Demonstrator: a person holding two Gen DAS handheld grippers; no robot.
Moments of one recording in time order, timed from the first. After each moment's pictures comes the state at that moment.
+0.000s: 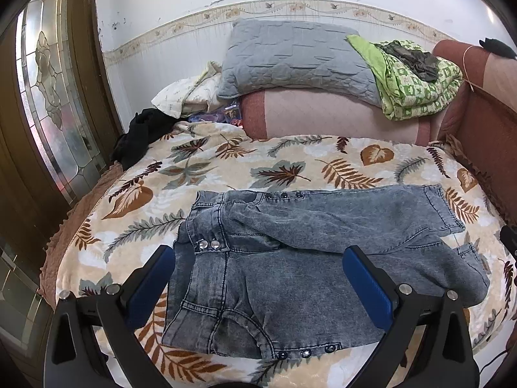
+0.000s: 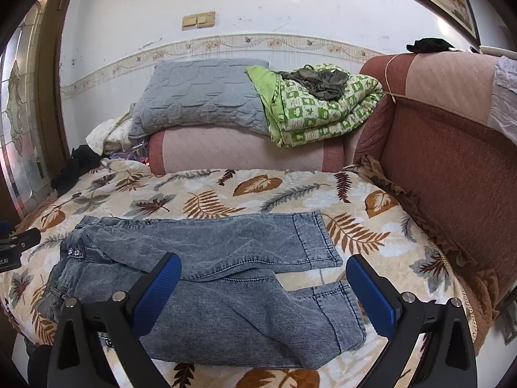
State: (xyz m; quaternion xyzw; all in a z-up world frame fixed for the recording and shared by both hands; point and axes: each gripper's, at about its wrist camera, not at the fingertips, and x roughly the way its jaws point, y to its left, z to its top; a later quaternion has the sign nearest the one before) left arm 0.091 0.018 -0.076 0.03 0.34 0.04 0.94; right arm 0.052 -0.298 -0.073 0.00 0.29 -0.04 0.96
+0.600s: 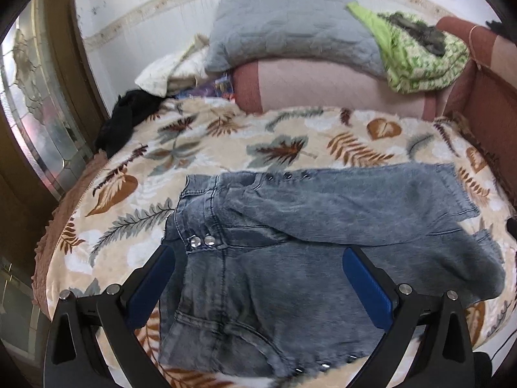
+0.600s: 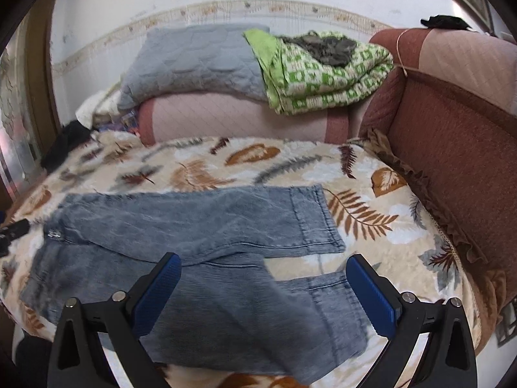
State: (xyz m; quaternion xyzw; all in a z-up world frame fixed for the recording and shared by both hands) left arm 0.153 0.038 -0.112 0.05 0.40 0.03 0.91; right arm 0.112 -0.330 -0.113 -0.01 0.37 -0.03 0.93
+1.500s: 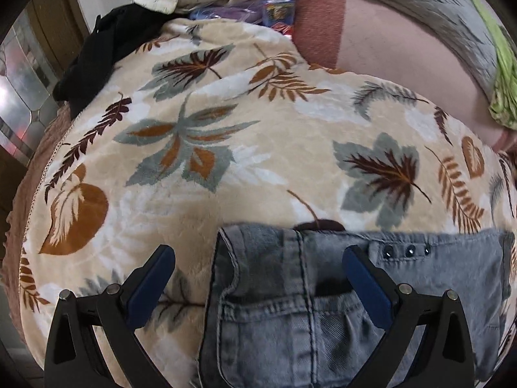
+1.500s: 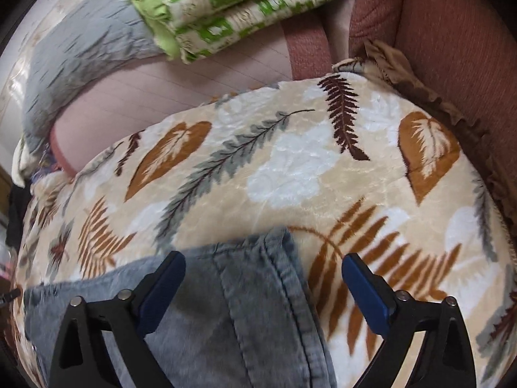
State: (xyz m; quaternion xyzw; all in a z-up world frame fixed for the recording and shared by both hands) left arm 0.390 0.169 -0.191 -0.04 0.55 0.05 0.83; right arm 0.362 -0.466 -0.216 0.15 0.49 -0.06 0.86
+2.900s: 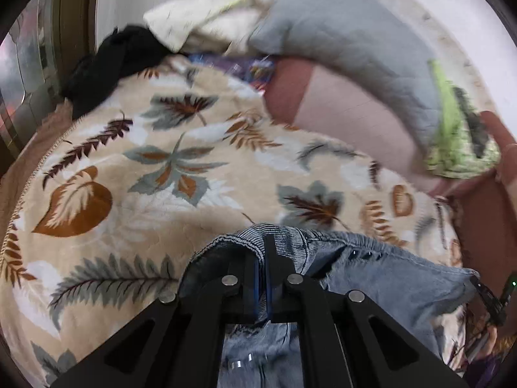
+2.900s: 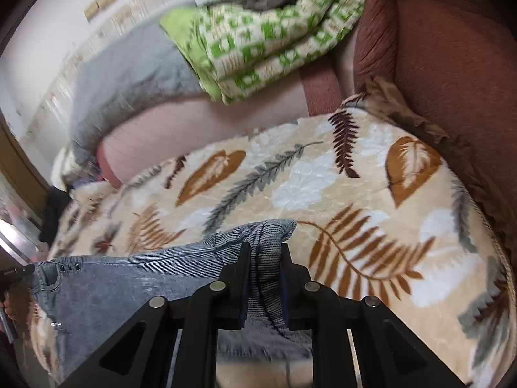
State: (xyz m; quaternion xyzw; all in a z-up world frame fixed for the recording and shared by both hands) left arm 0.312 0.192 -0.099 -0.15 0.45 -0.03 0.88; right arm 0.256 -0.474 -0.133 0.18 0.41 0.00 0.90
